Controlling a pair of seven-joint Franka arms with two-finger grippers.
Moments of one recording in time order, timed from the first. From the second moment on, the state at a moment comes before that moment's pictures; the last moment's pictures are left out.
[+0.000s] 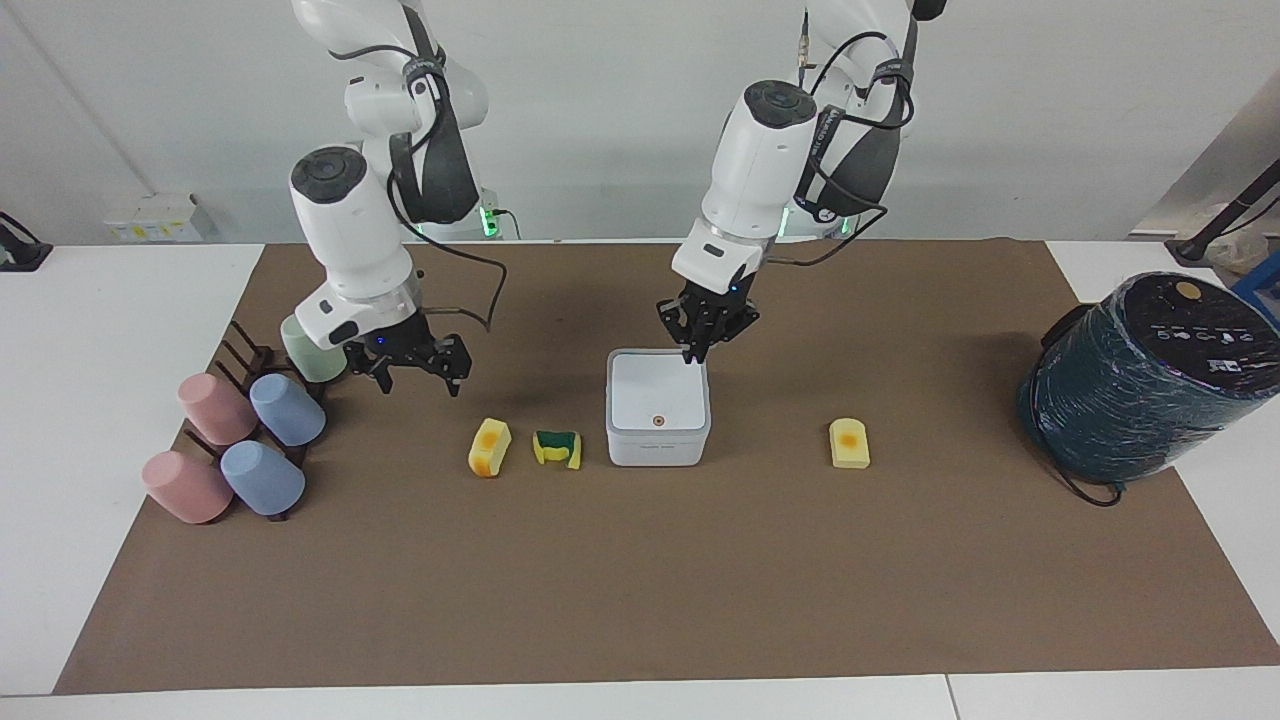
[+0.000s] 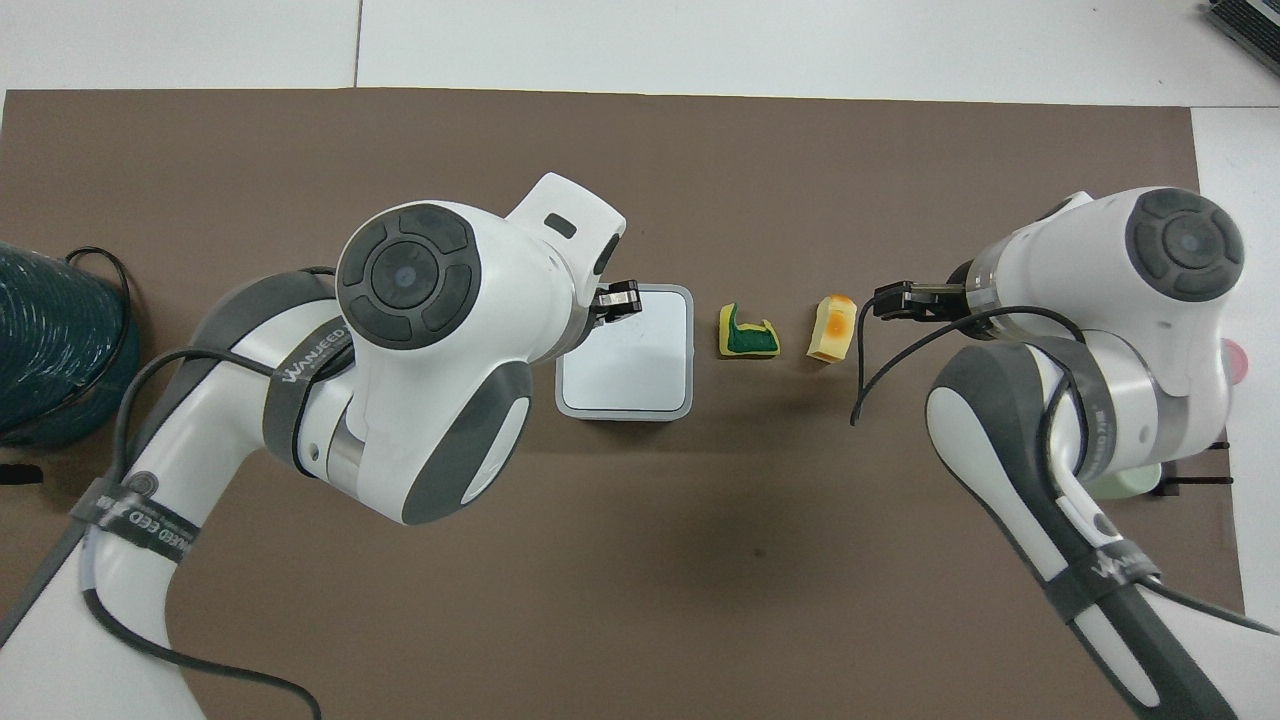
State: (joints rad) left arm -0.59 0.21 -0.01 -1.69 -0.10 2.15 -0.68; right arm 0.09 0.15 0.06 -1.94 -0.02 2.20 0.26
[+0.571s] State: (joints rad) left arm -0.62 0.32 0.00 -1.76 -0.12 2.37 -0.69; right arm 0.16 0.36 0.06 -1.95 -0.02 2.44 0.43
